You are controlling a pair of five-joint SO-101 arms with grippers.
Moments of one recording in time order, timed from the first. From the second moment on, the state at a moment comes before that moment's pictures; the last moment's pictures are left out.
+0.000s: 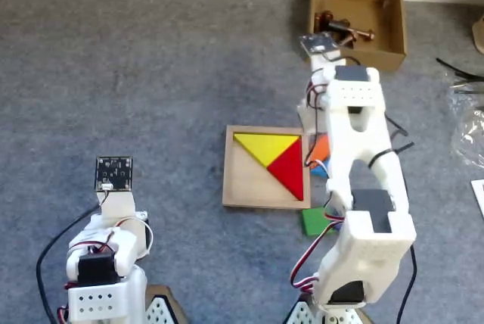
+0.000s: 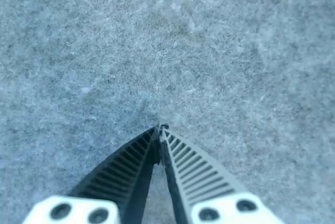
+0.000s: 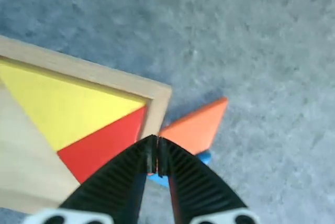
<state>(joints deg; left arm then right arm) -10.8 -103.1 96.0 75.4 2.1 -4.4 15.3 -3.8 74.0 17.4</state>
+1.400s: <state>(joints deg) -10.8 -103.1 96.0 75.4 2.1 -5.5 15.3 5.9 70.1 -19.2</state>
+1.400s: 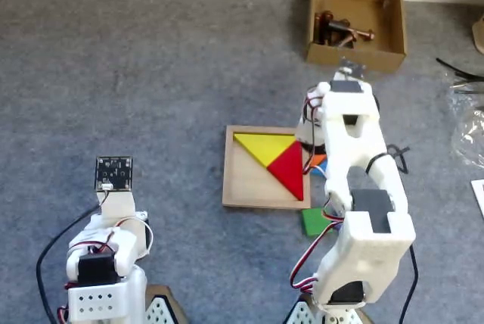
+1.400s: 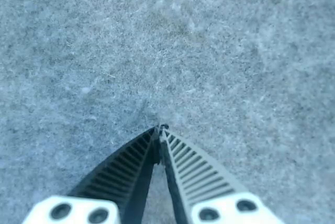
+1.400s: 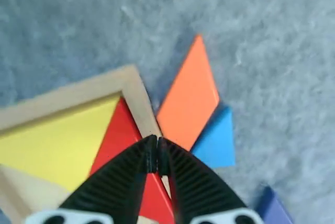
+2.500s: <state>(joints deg) -10.8 -103.1 96.0 75.4 2.1 -4.5 15.3 9.1 65.6 -32.3</state>
